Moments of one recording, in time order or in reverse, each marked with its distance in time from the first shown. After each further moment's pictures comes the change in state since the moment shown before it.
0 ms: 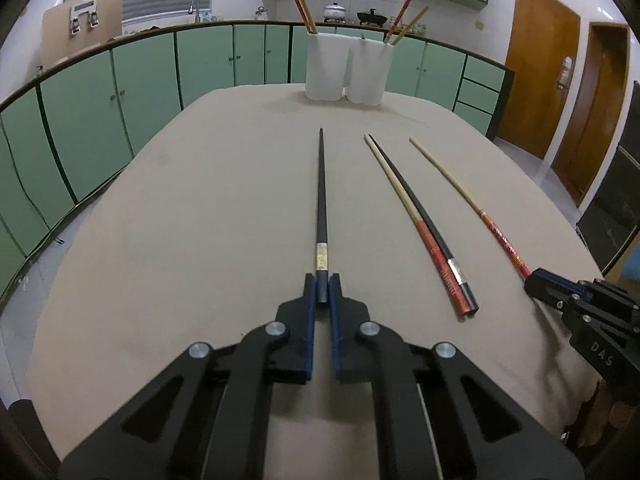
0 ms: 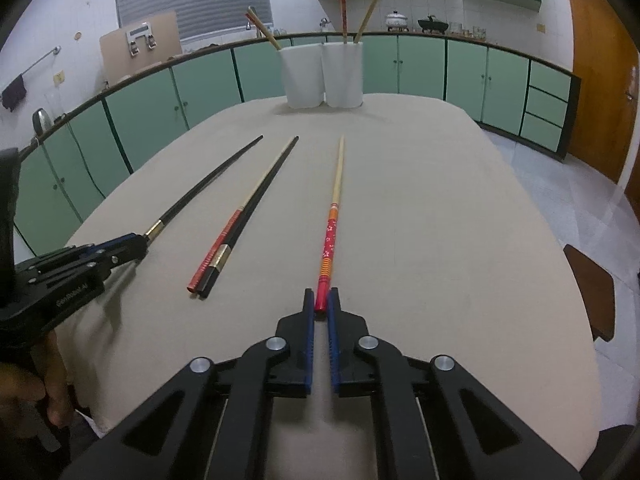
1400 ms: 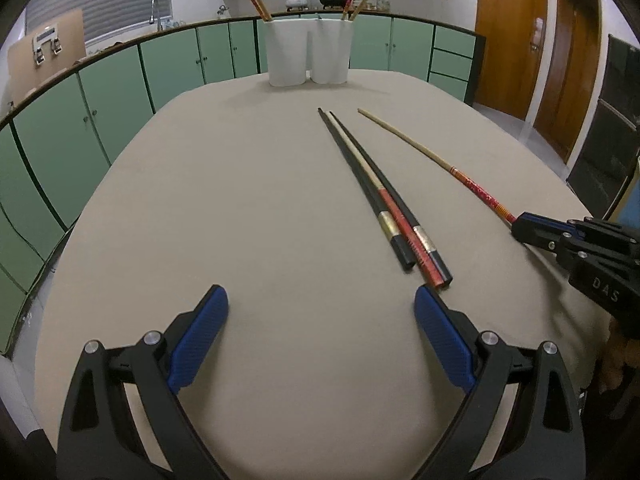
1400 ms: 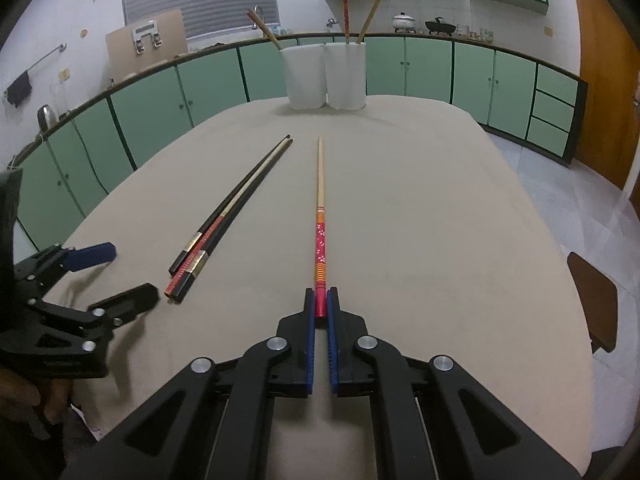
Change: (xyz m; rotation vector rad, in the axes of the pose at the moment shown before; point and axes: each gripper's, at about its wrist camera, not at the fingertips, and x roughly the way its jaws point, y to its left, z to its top) left arm 0.010 -0.017 -0.012 0.148 0.050 -0.027; right arm 0.008 -0.010 0.001 -0.026 -0.009 0.016
